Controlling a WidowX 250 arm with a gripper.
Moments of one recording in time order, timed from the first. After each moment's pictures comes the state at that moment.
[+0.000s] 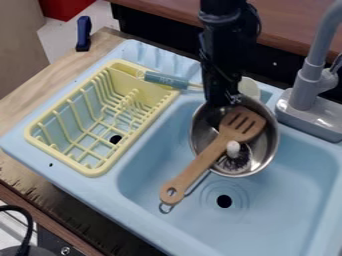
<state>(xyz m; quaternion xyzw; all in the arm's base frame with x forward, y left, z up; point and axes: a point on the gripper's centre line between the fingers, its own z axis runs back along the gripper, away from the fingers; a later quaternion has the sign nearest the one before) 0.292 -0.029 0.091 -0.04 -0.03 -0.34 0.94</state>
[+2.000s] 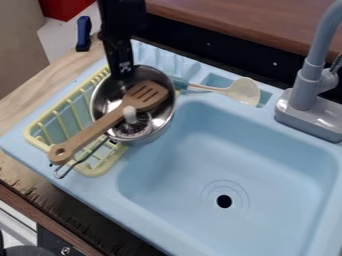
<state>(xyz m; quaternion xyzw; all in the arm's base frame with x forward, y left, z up) 0.260 0.088 0.100 -0.01 -0.01 -0.33 0.94</state>
